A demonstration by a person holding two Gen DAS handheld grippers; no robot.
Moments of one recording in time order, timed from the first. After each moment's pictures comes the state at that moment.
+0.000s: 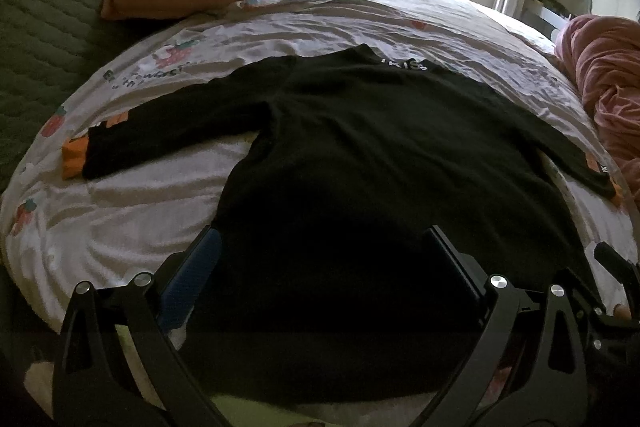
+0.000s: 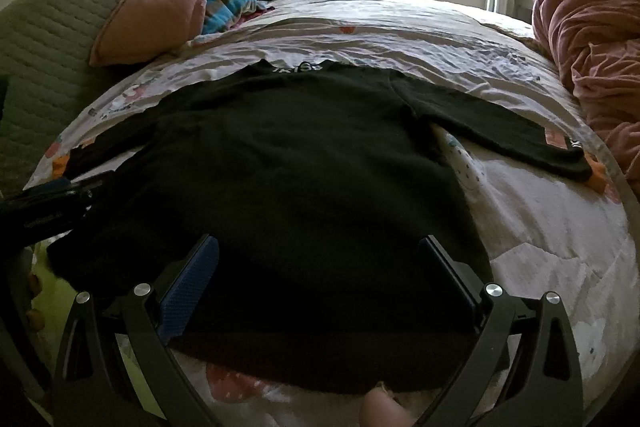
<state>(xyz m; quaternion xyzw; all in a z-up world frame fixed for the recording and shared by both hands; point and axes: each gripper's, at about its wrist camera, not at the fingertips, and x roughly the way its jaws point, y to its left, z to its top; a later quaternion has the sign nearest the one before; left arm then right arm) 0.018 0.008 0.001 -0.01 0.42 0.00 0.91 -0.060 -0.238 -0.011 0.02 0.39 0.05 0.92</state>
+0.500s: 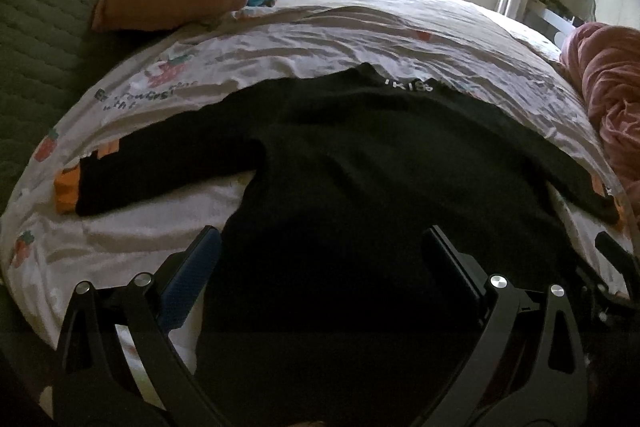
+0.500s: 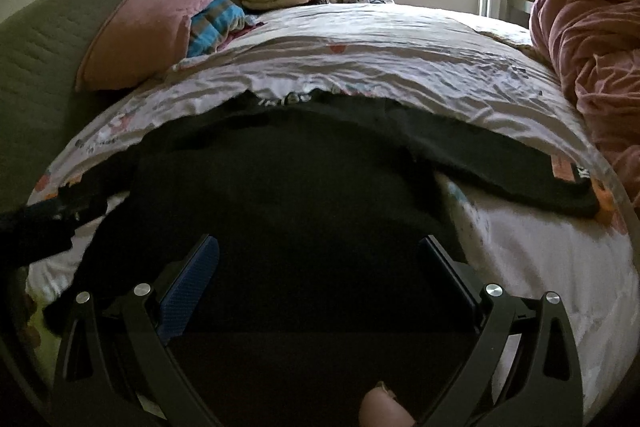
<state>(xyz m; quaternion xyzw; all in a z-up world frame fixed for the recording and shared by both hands) 0.063 0.004 0.019 -0.01 0.42 0.00 0.91 -0.005 -0.248 0.007 0.04 0.37 0.04 0.93</state>
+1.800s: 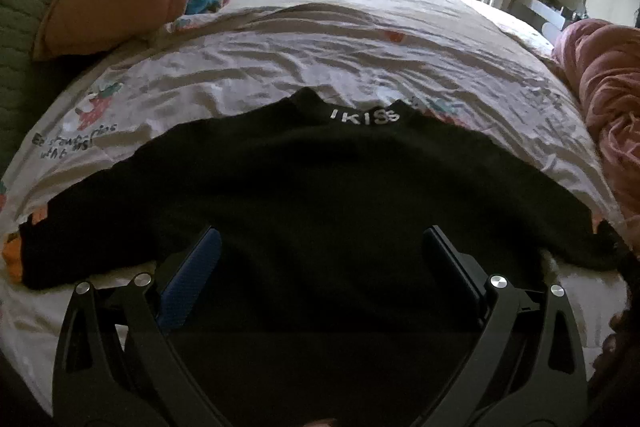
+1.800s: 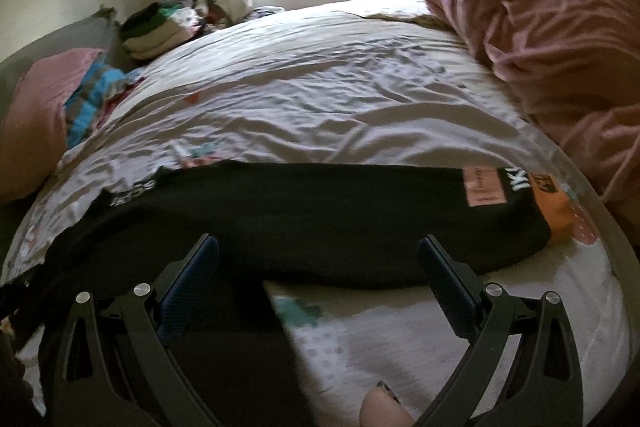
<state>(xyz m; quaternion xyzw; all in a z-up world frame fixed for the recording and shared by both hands) 0.175 -0.061 0.007 -0.01 0.44 -0.03 0.90 0.078 -0.406 -0.002 0.13 0.35 -0.13 0.92</state>
